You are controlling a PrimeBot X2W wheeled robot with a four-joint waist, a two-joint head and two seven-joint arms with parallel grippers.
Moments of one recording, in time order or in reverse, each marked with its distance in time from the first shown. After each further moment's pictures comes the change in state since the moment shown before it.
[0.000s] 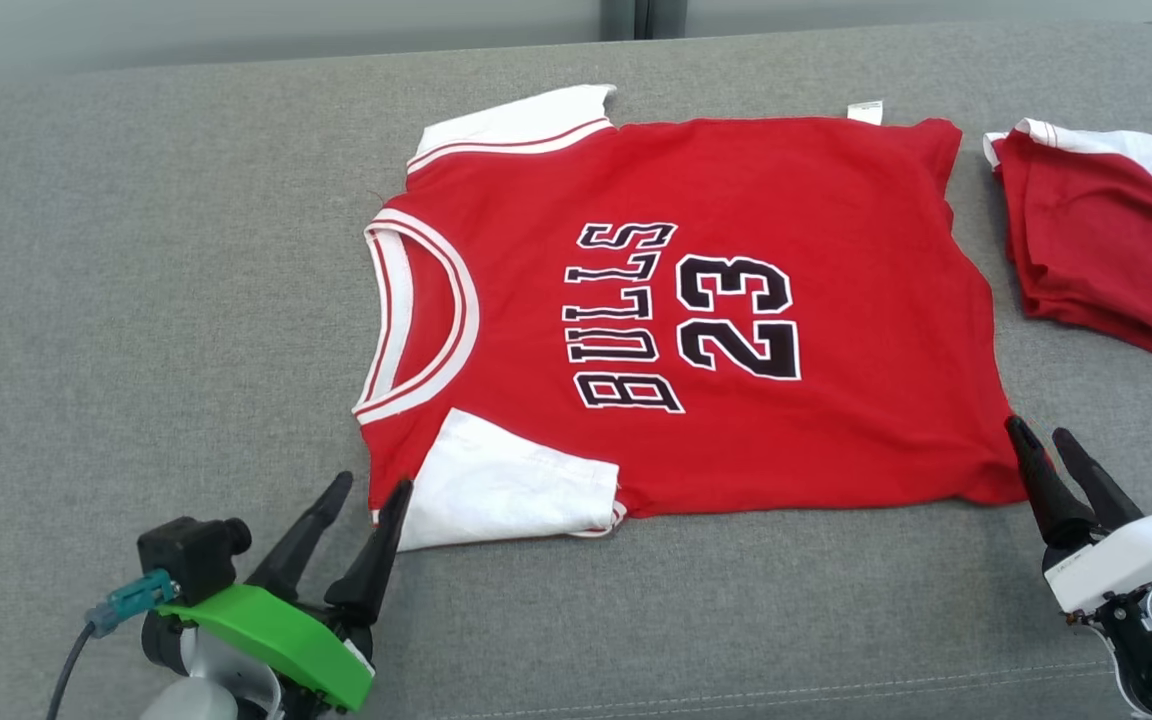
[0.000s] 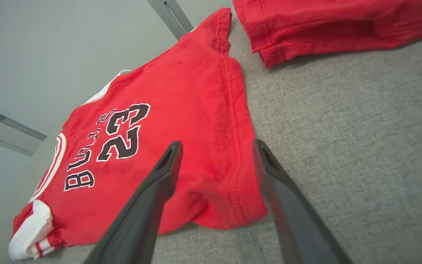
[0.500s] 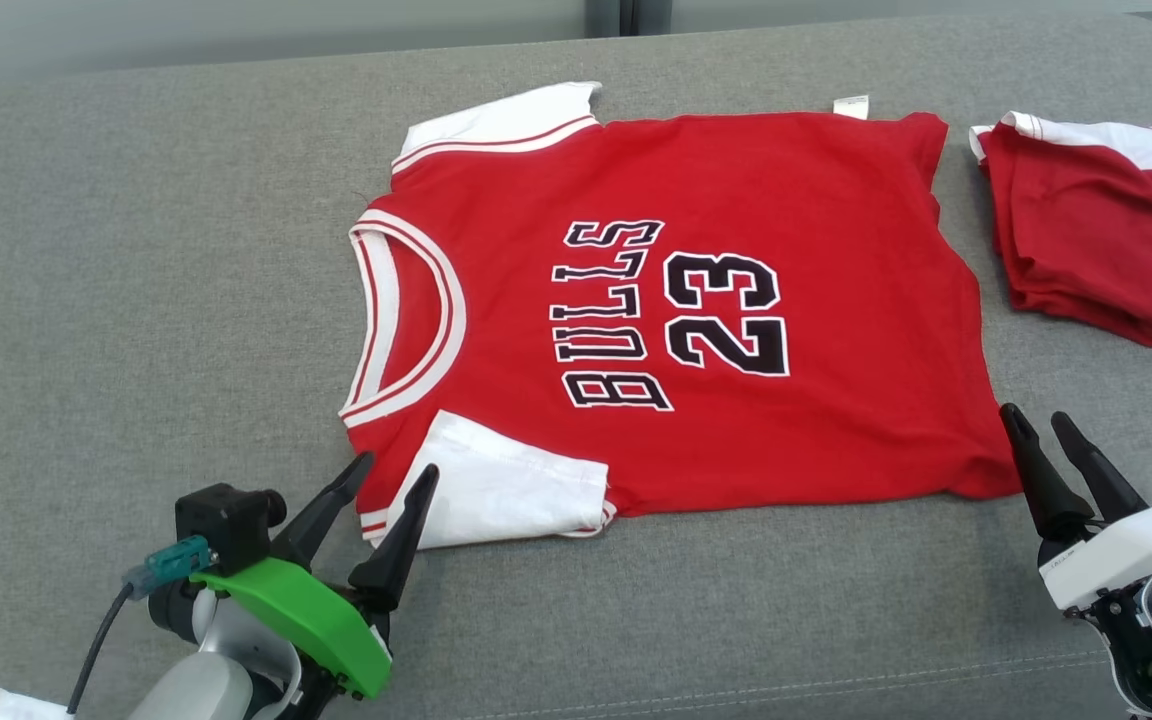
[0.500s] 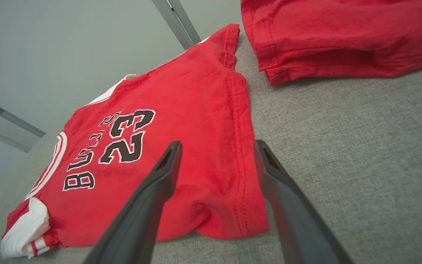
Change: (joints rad) left arm -0.048 0.038 -0.039 -0.059 0.094 0.038 0.054; right arm -0.016 -0.010 -0.002 -0.036 -0.058 -0.003 -0.043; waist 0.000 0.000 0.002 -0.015
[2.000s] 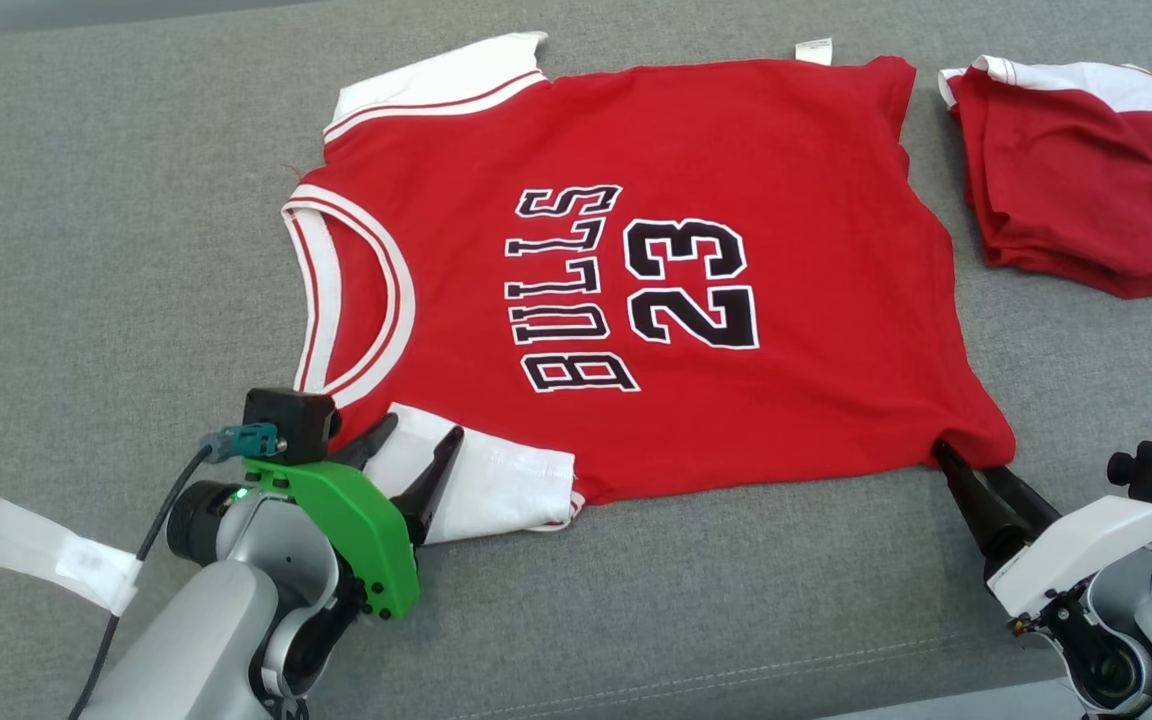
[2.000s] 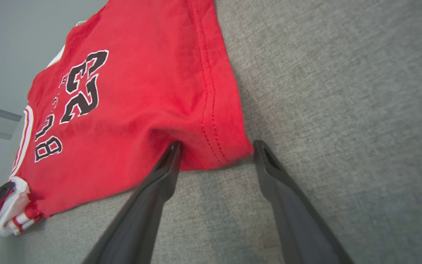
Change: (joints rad) left arm -0.166 -0.029 -0.065 0.039 0.011 0.121 0.309; right arm -0.020 0.054 0.058 0.039 0.090 -0.044 0.178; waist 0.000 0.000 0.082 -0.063
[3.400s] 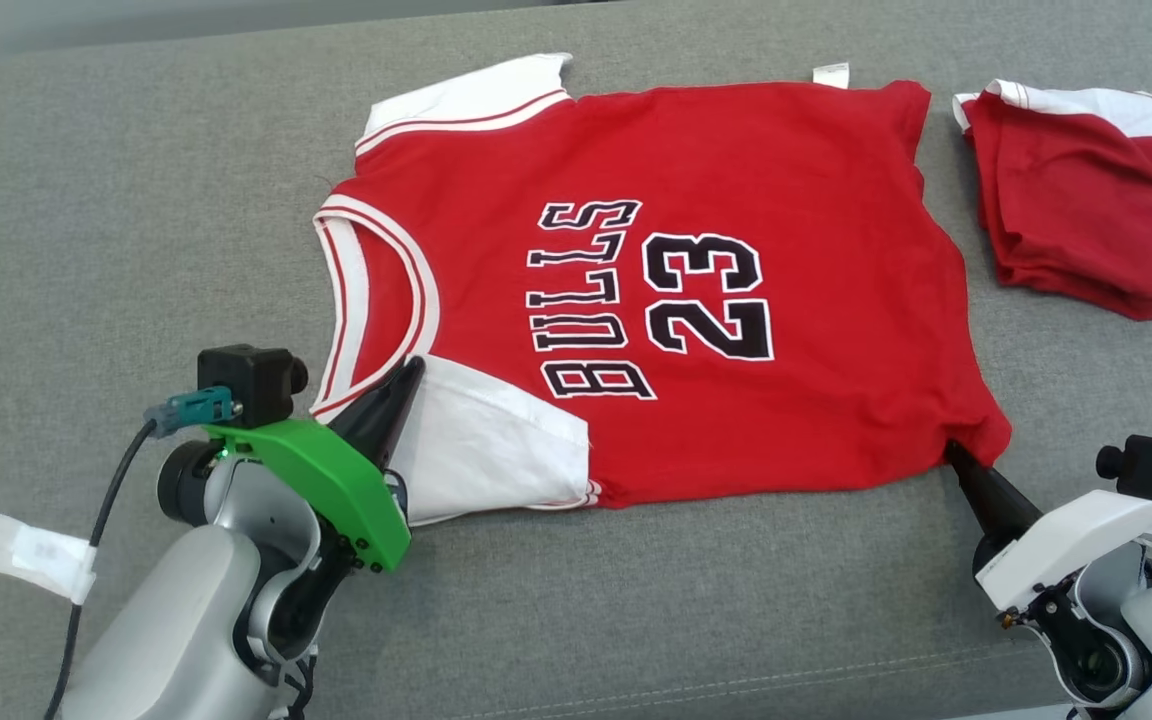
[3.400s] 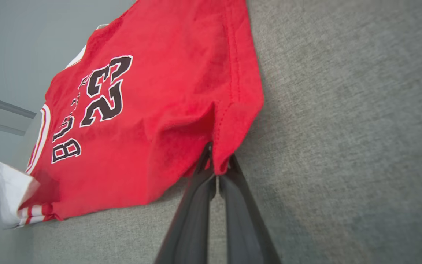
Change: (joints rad) left arm -0.052 -0.019 0.048 0.010 -0.034 -0.026 -0.077; right arm -0.023 0.010 0.018 0.018 -0.014 0.011 -0.015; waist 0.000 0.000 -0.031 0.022
